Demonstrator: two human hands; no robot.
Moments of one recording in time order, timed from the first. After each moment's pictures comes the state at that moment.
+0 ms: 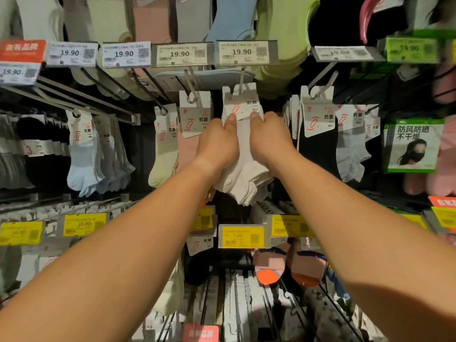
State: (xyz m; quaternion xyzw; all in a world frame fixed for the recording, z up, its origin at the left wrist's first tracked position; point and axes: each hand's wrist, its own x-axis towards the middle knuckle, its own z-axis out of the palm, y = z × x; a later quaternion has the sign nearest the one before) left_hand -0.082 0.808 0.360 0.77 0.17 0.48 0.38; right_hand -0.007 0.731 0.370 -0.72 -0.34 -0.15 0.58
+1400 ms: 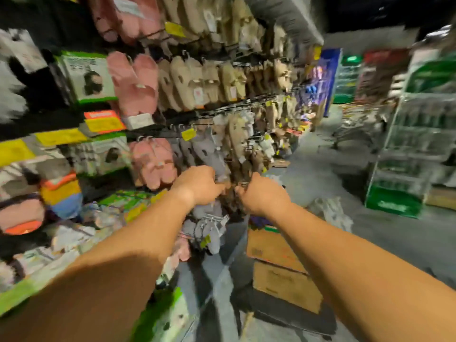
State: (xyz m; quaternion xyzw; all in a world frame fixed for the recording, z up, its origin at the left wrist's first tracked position) left_hand -0.088 0.333 0.170 0.96 -0.25 0.02 0.13; right_hand -0.141 0.180 0.136 -0.97 0.17 -0.06 0.16
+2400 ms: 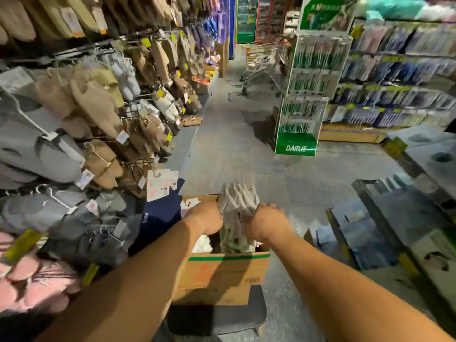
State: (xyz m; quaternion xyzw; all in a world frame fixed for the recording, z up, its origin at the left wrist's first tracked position) left_hand 0.051 -0.083 -0.039 0.87 -0.40 -0.26 0.05; right_hand -0.081 -0.189 -0.057 -0.87 0.46 0.10 0.17
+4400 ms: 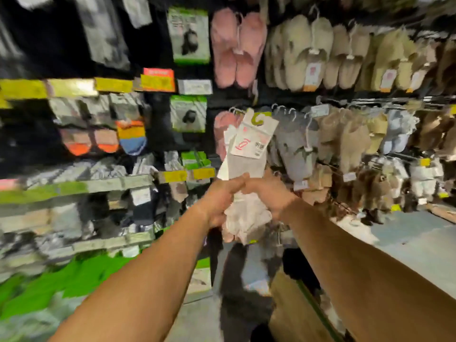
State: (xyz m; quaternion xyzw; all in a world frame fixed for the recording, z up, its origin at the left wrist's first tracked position) left_hand 0.009 0.197 0.062 0.57 0.07 -0.02 0.82; right_hand 0.046 0.065 0.101 -0.68 -0.16 0.22 0.68
